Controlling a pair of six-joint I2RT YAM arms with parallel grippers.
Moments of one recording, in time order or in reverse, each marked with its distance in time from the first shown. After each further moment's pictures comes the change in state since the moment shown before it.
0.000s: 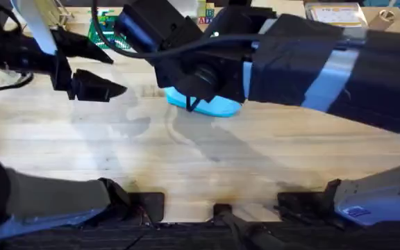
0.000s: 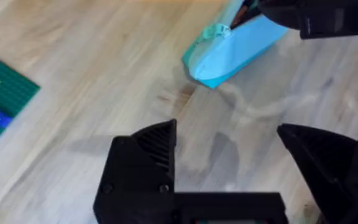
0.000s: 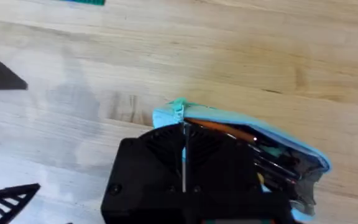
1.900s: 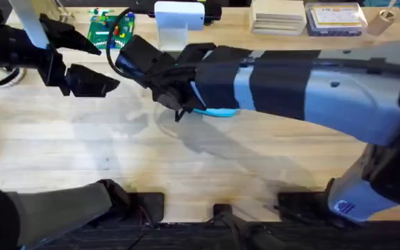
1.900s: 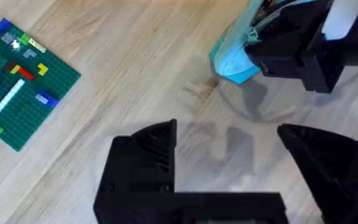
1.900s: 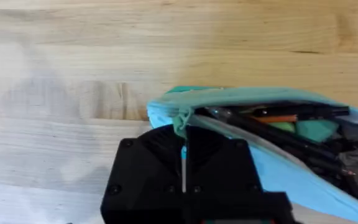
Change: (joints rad) left arm 0.000 -0.113 0.000 0.101 -0.069 -0.111; right arm 0.002 0.205 0.000 0.061 -0.026 0.191
